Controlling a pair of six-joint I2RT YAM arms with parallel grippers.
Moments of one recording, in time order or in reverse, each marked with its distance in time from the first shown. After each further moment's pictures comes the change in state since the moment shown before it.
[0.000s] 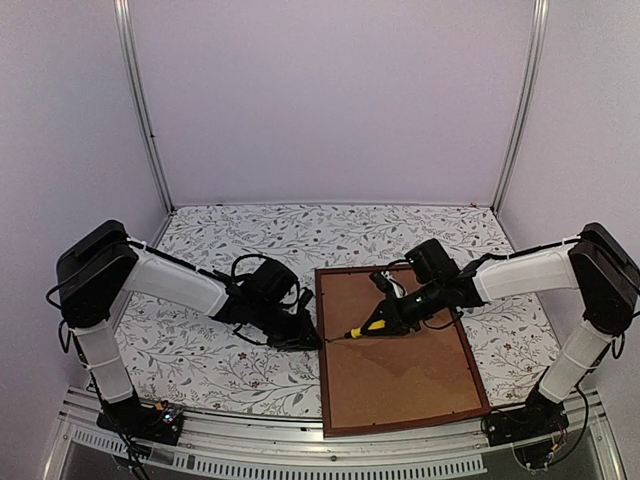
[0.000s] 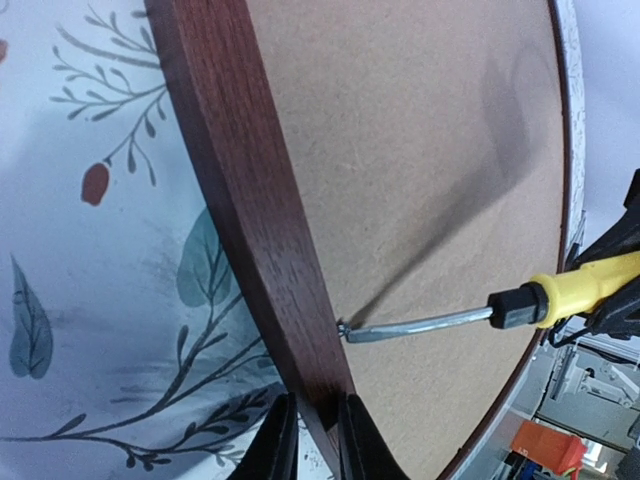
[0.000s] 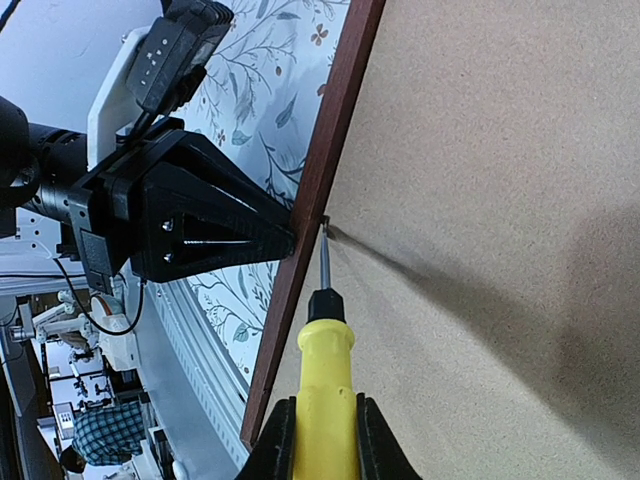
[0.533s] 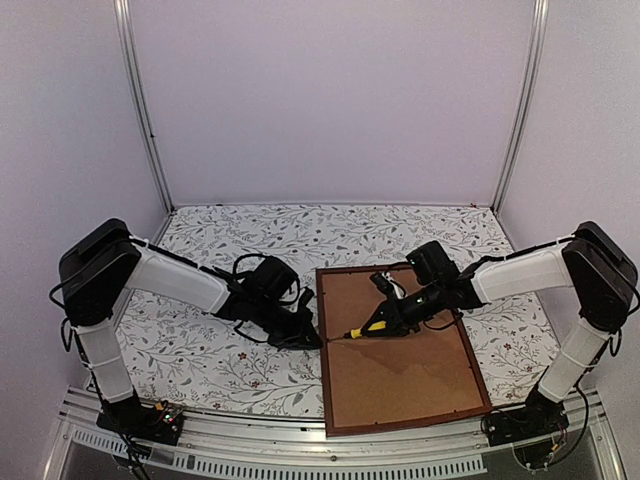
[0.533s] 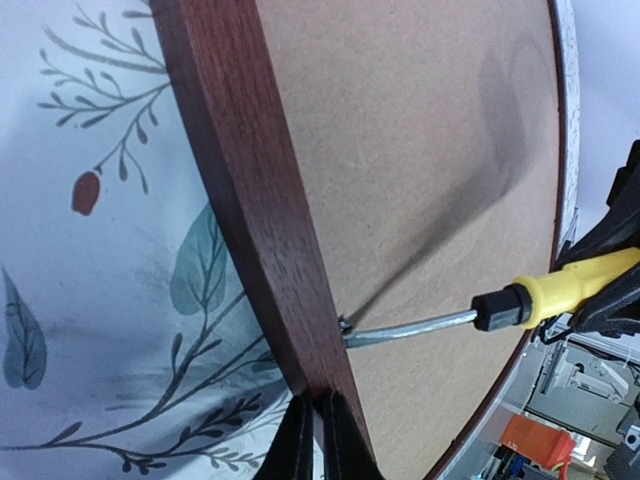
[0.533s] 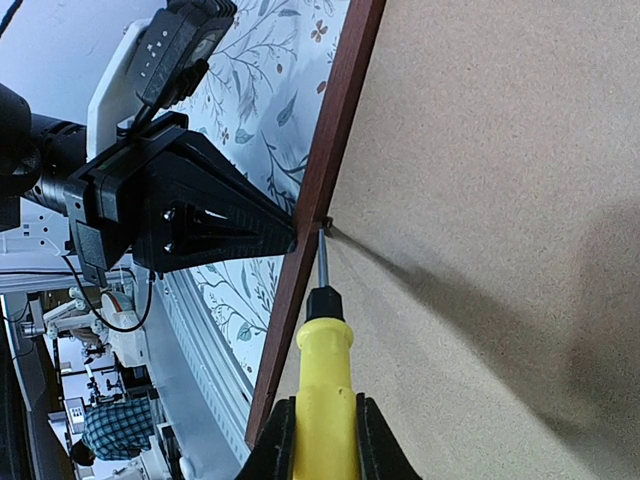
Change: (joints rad) left arm 0.007 0.018 0.019 -0.008 0.029 -0.003; right arm -0.007 0.028 -0.019 0.057 -0.042 0.008
